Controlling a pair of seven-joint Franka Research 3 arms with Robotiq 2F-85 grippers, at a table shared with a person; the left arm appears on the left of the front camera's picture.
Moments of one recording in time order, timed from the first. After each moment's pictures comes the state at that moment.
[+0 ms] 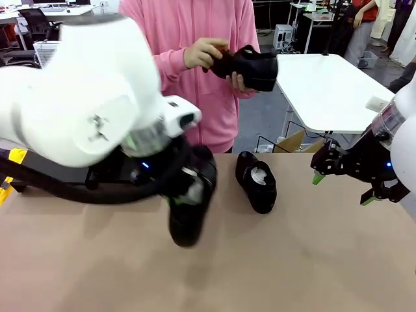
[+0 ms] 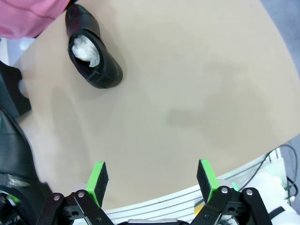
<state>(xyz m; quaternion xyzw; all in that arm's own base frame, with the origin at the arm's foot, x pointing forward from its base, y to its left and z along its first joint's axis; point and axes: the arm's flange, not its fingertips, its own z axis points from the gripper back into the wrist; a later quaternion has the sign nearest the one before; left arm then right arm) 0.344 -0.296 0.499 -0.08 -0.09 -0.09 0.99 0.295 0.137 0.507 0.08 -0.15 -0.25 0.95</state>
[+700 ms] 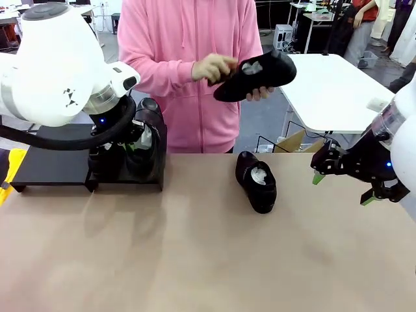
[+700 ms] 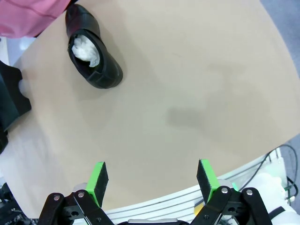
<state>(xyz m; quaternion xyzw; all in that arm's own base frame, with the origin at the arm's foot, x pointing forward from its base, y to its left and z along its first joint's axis) 0.484 -0.194 0.493 -0.05 -0.20 -0.02 0.98 0.295 0.137 0.507 0.08 -0.15 -0.25 0.95</state>
